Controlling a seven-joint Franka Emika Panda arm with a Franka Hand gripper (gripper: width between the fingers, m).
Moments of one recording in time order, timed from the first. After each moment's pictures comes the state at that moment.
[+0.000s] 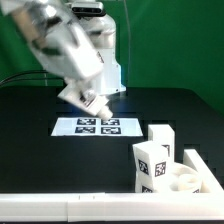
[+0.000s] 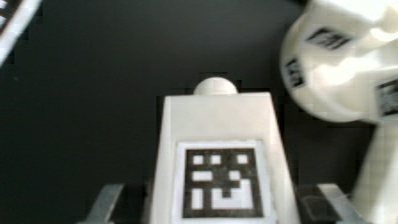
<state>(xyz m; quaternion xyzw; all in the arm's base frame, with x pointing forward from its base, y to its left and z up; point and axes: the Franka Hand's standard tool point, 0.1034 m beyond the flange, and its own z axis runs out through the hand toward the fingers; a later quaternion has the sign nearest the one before) 0.530 -0.043 0.131 -0.82 0.53 0.15 0.17</state>
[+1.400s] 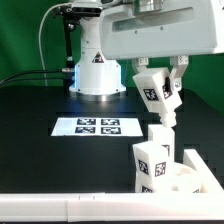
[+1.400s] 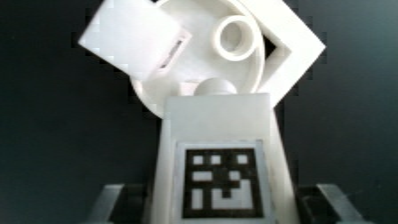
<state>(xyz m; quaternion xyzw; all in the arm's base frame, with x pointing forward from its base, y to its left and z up) 0.625 0.077 0.162 -0.93 0.35 -0.04 0.05</state>
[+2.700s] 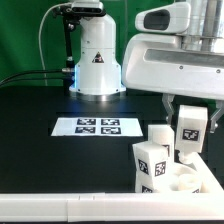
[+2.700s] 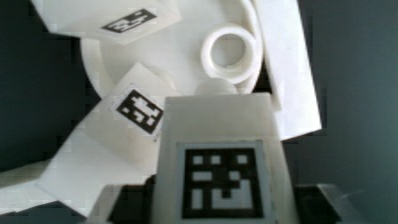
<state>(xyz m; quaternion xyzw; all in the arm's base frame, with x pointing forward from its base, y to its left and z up) 0.645 0.105 0.118 -0.99 0.16 -0.04 -0.03</state>
